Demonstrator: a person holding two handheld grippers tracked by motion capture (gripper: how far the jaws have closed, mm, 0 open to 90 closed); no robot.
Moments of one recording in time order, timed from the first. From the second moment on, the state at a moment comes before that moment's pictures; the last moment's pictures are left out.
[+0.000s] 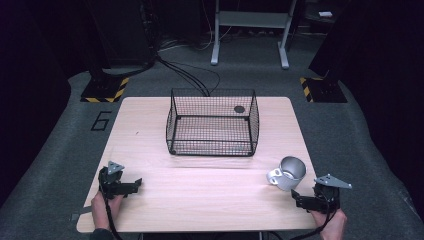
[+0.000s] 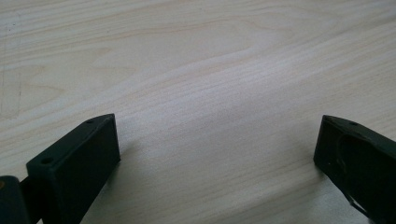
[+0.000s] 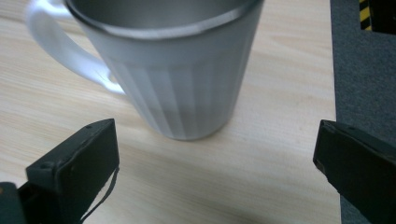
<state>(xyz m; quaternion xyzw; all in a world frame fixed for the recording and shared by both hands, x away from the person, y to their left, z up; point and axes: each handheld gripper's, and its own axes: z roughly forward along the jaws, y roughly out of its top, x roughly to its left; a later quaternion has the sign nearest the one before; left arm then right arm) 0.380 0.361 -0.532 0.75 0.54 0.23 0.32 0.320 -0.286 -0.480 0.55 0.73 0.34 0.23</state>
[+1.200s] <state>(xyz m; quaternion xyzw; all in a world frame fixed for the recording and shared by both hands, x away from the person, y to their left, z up) 0.380 0.361 -0.532 0.75 0.54 0.23 0.32 0.375 -0.257 -0.439 0.54 0.74 0.35 0.20</state>
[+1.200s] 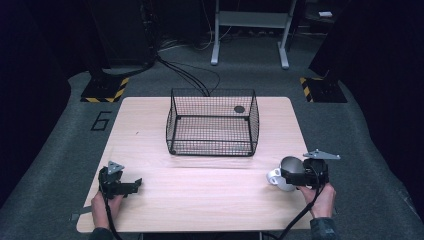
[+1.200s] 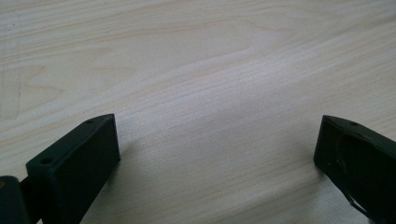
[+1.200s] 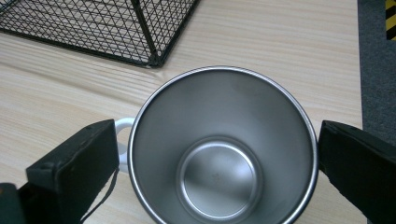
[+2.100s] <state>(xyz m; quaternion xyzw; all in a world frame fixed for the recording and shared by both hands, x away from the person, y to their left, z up) 0.380 0.361 -0.532 0.75 0.54 0.23 0.32 0.382 -0.254 -0.445 0.55 0.73 0.35 0.20</state>
